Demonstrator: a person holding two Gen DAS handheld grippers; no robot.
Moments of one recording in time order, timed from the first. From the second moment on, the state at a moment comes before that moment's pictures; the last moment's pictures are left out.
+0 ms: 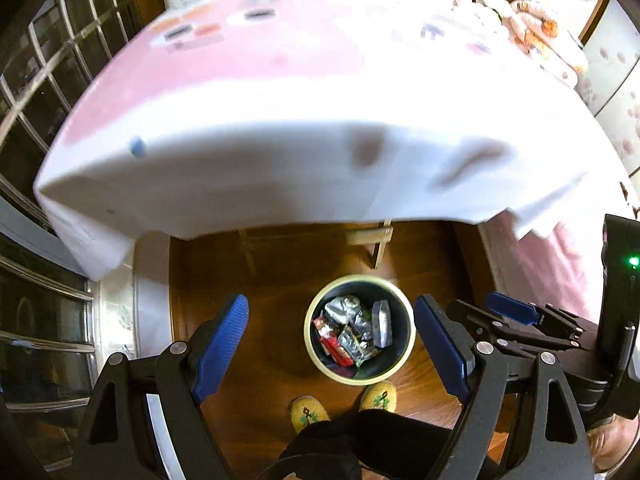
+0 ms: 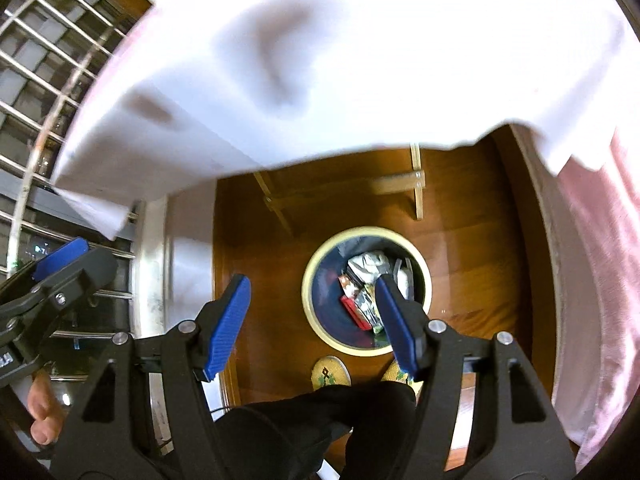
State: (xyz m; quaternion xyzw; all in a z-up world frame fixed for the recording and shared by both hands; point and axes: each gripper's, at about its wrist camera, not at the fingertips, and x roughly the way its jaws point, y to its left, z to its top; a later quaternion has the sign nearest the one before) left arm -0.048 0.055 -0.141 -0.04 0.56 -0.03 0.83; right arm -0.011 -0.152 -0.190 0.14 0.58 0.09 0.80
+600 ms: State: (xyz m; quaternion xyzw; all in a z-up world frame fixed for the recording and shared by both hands) left arm -0.053 0.071 0.057 -0.03 0.49 -0.03 0.87; right arm -0.020 -0.131 0.050 0.09 0.49 0.11 0.86
